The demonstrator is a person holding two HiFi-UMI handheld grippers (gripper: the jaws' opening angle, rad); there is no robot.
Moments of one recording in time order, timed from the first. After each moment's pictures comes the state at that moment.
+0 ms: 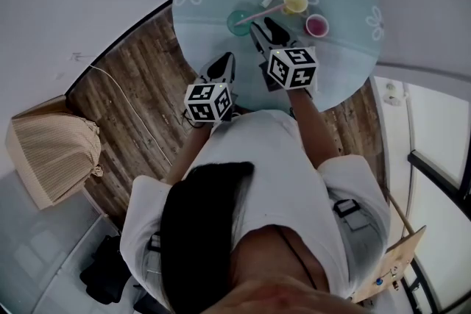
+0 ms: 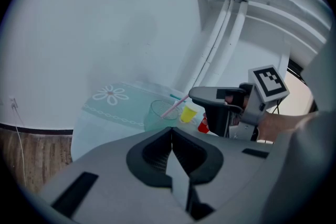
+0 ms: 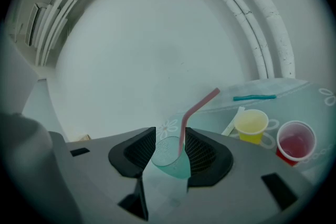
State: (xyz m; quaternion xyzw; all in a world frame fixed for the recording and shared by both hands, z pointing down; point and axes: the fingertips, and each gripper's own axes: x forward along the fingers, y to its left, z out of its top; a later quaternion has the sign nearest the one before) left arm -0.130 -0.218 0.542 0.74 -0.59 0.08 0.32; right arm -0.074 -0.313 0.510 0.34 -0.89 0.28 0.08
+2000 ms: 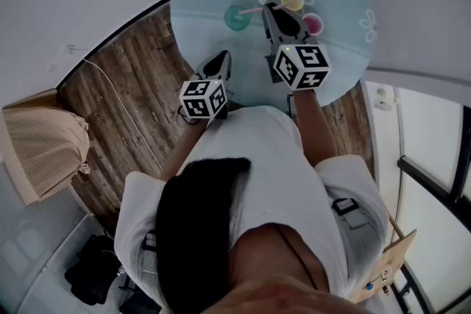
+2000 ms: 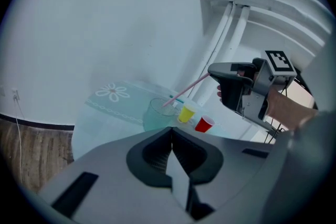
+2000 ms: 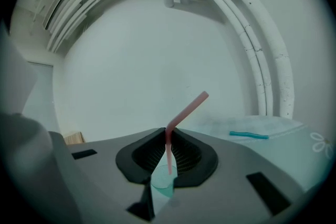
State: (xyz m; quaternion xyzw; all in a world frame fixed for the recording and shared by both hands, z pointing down) left arm -0.126 -0.201 0.541 0.73 -0.60 0.06 0.33; right arm -0.051 -0.319 0.424 0.36 -0.91 0.18 0.04
